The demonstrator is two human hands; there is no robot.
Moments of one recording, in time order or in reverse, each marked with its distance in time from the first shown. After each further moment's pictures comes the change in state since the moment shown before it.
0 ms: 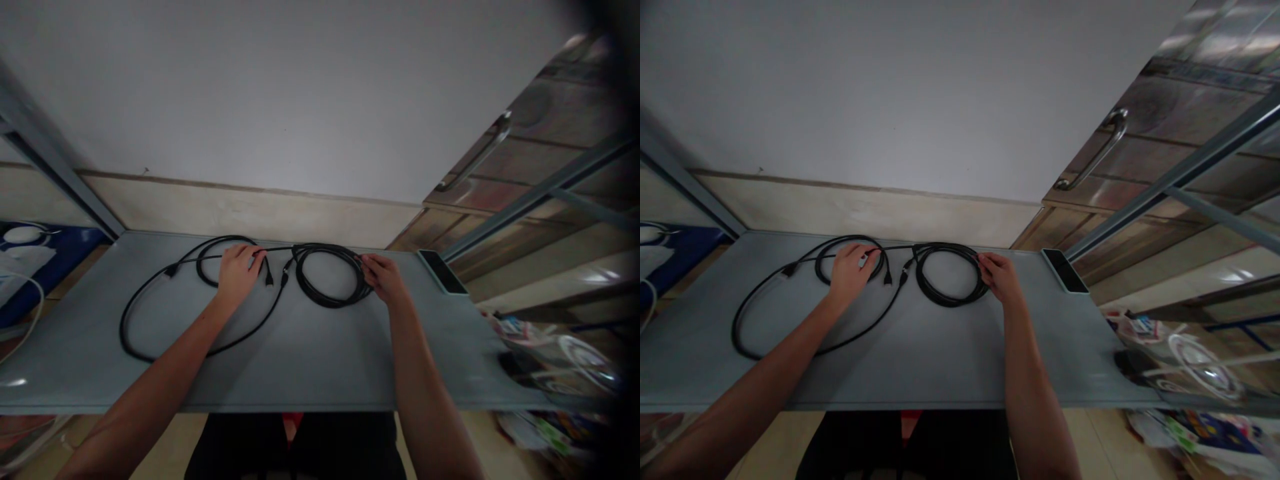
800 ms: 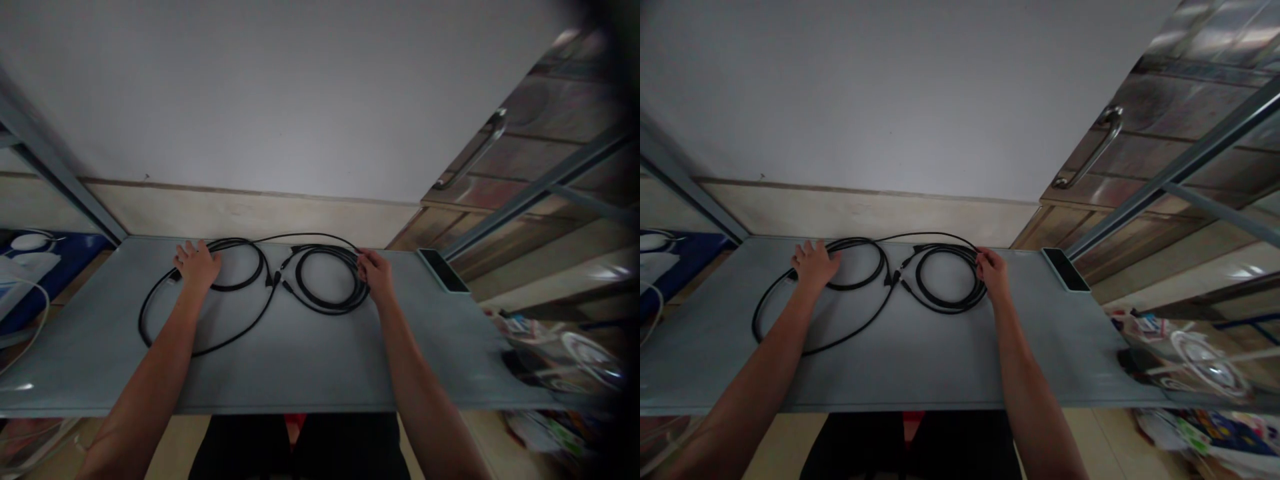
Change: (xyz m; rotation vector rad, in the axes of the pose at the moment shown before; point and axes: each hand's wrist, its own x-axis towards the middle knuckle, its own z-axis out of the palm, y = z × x) left_hand 0.000 -0.089 -0.010 0.585 -0.176 -0.529; right_hand 0.016 0.026 0.011 -0.130 0.224 -0.189
